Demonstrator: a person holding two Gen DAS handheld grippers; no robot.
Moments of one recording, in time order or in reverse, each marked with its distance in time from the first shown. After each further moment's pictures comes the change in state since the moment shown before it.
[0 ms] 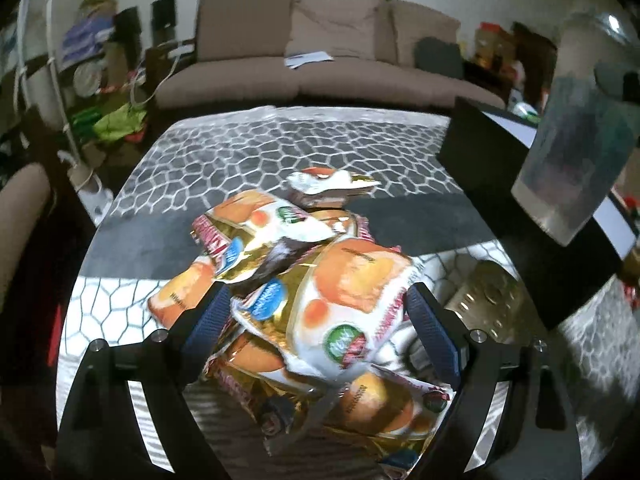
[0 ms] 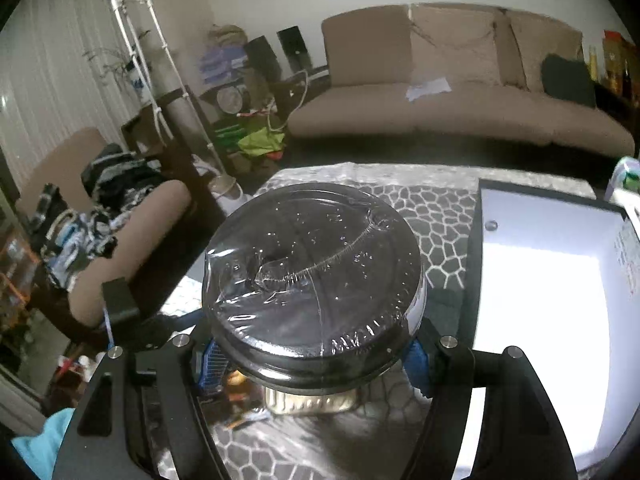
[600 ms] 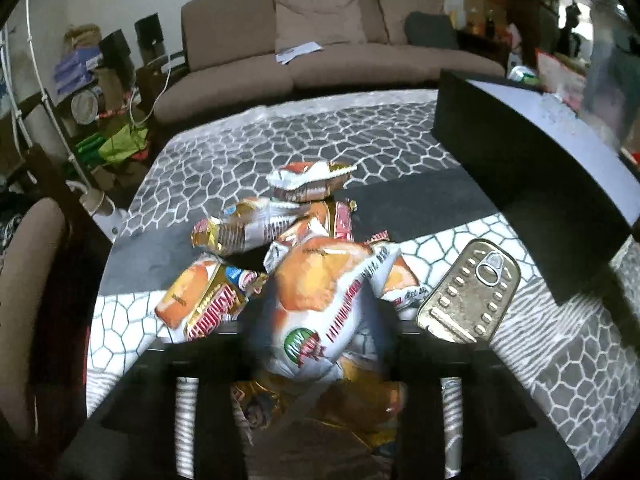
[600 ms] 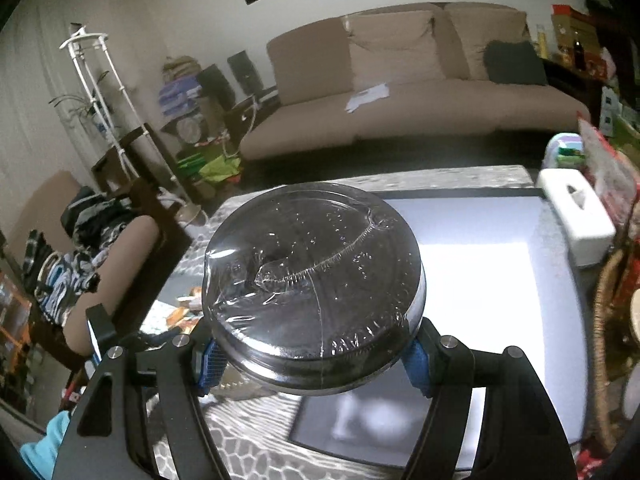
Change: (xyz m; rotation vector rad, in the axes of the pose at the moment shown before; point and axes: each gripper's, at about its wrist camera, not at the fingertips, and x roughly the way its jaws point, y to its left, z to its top) left arm -0.002 -0.027 0.005 0.091 0.052 0.071; right arm -0.087 -0.100 0.006 0.094 -0.055 -0.110
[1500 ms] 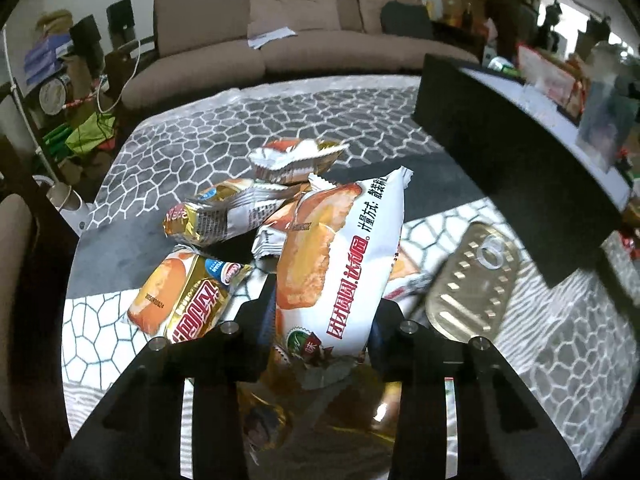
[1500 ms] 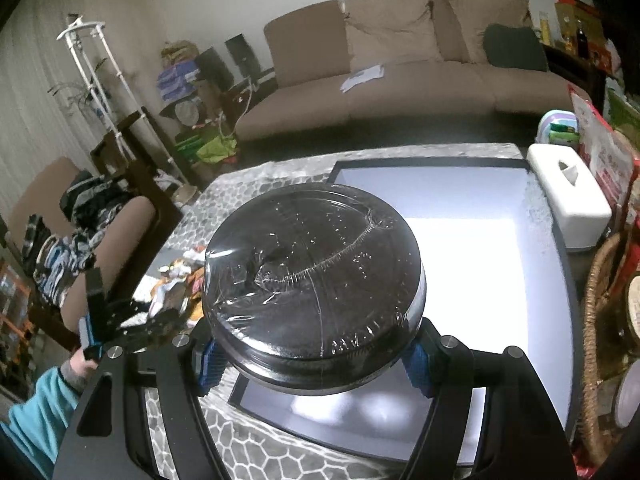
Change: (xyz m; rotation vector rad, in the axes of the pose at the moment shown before) left arm 0.015 0.016 -0.004 0.023 0.030 -0.128; right arm 0.005 -0.044 -0.018 0.011 0.044 0.000
